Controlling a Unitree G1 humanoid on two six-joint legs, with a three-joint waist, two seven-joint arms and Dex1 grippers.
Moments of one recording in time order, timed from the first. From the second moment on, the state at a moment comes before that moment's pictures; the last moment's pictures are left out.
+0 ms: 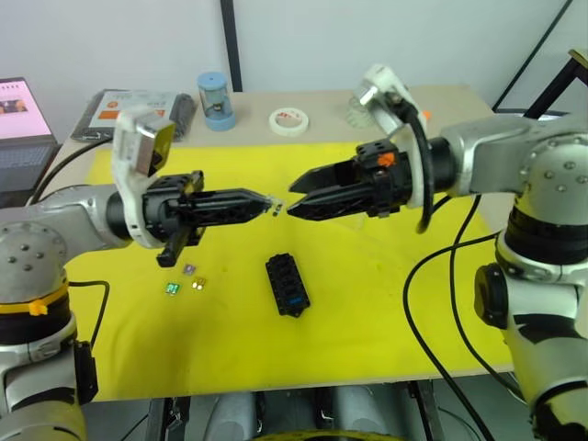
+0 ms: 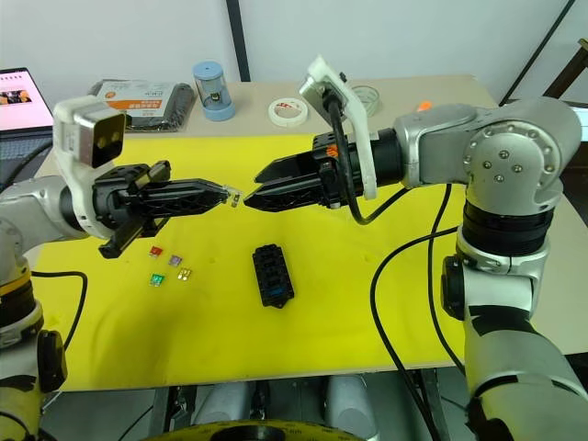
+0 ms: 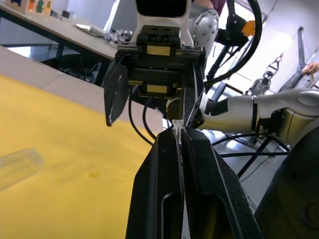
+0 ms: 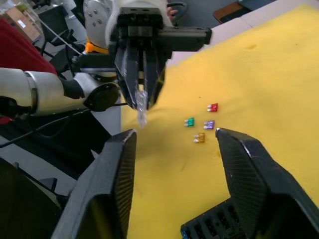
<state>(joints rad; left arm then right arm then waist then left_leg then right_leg) -0.60 0.71 0.28 -0.33 -1.31 1.18 -0.89 -1.11 -0.54 -0.09 -0.24 1.04 1.58 0.82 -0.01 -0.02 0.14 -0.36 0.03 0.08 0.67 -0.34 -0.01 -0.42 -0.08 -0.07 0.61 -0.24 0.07</state>
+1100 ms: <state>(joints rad) -0.59 0.70 0.22 -0.32 -1.27 1.07 -0.87 -1.12 -0.55 -0.05 -0.19 1.07 1.55 0.81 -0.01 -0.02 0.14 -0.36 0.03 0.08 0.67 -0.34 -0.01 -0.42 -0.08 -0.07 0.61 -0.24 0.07</state>
